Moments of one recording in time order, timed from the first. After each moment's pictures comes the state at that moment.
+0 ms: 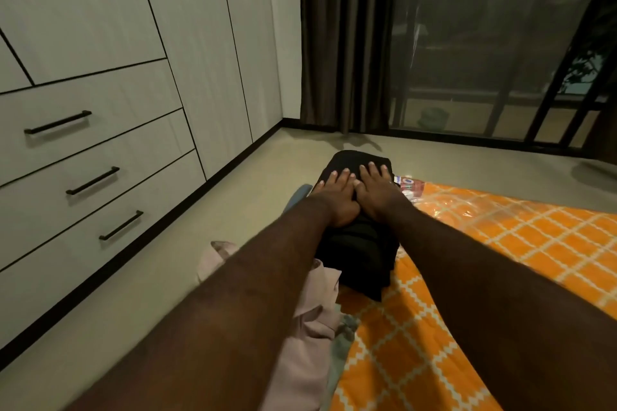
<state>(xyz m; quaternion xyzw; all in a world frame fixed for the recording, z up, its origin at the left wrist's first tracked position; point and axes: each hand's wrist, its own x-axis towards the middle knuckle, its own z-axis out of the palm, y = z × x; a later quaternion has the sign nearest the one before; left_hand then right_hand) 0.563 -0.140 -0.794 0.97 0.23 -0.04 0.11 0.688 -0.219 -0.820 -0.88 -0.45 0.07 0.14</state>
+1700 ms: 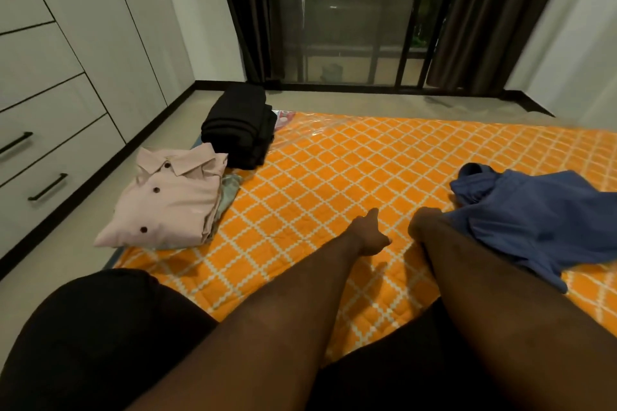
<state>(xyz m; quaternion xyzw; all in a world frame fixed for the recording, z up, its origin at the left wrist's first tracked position) 0.450 -0.631 -0.832 0.90 0.18 -0.14 0.38 0.573 -0.742 -0.835 -0.98 -0.10 0.17 -0.07</state>
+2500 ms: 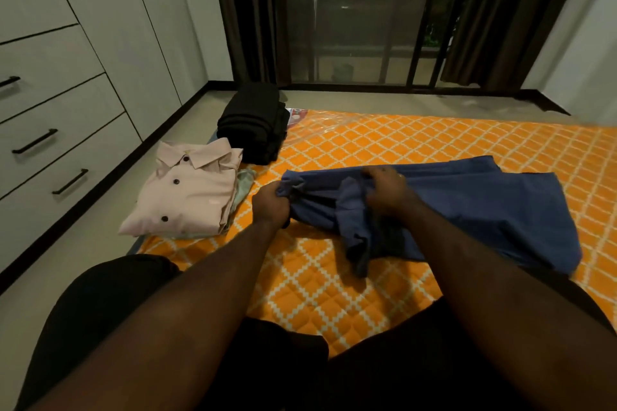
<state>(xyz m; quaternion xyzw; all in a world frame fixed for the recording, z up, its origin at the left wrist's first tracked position) 0.354 -0.470 -0.820 0.83 0.33 0.23 0.39 0.520 -0.680 -0.784 -0.92 -0.31 0.08 0.22</state>
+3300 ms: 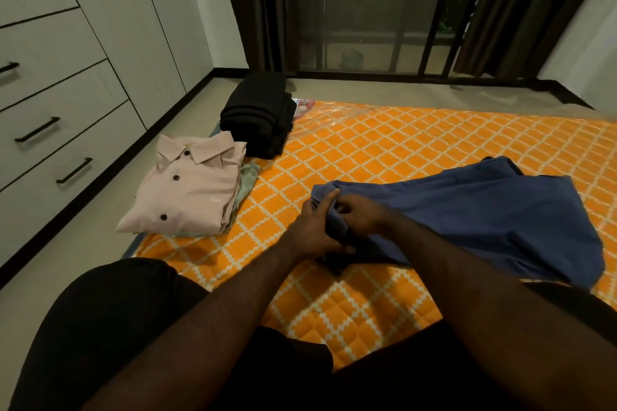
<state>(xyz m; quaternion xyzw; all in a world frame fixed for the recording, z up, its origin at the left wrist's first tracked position) 0.355 -0.517 -0.840 0.91 0.15 0.01 0.37 0.485 -0.633 -0.818 -0.84 -0.44 0.23 0.22</state>
